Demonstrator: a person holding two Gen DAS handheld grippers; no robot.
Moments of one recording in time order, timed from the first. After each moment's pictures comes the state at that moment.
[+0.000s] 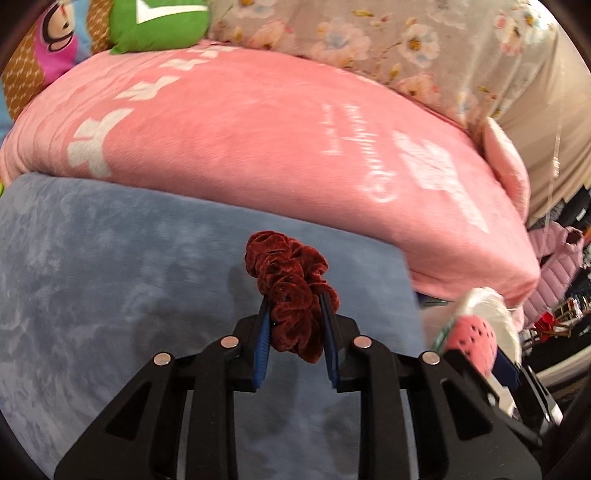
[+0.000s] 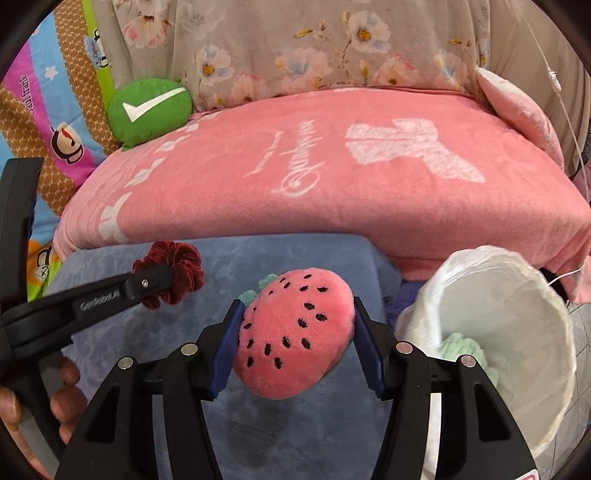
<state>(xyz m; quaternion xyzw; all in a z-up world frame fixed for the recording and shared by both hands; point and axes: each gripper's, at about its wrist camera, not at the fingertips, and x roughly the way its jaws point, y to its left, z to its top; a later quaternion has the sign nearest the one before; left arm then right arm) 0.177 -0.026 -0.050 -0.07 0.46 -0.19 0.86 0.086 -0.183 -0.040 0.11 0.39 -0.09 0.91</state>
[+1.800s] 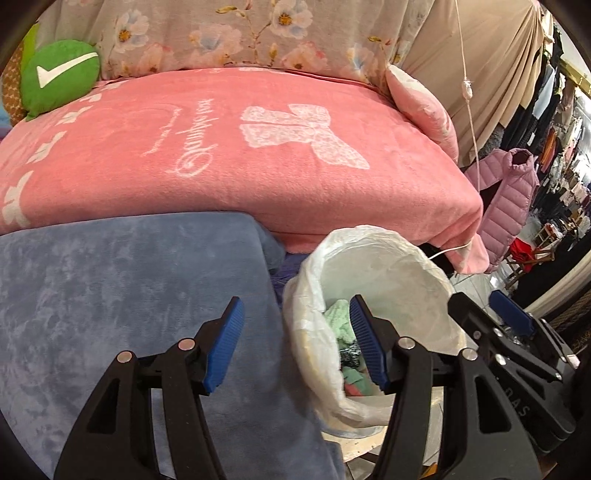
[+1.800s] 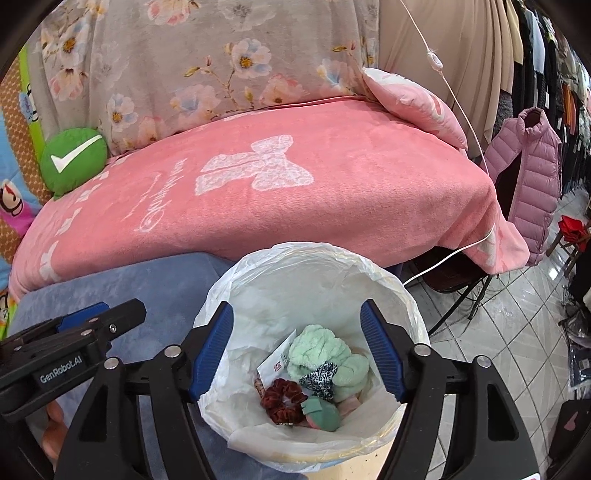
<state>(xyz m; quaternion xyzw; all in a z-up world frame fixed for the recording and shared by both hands) 0.081 -0.171 -0.023 0.01 0.43 -0.29 0.85 -0.022 -0.314 -0.013 0.12 0.36 -0.22 0.90</state>
